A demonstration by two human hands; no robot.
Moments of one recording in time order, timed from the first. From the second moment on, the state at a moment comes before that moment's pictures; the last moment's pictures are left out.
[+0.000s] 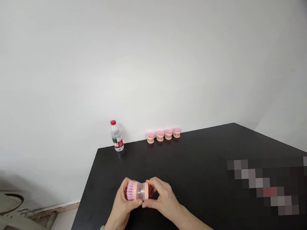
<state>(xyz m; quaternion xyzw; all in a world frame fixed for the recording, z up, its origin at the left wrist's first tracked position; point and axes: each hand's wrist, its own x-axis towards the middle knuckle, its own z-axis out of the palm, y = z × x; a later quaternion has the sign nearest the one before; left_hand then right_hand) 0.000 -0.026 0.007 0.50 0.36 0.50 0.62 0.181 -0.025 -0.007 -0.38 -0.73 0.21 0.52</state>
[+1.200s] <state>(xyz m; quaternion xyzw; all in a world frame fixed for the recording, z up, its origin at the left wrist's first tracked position) 0.012 -0.032 -0.003 0.49 0.39 0.52 0.58 0.180 -0.016 -0.012 -0.48 -0.59 0.48 0.44</state>
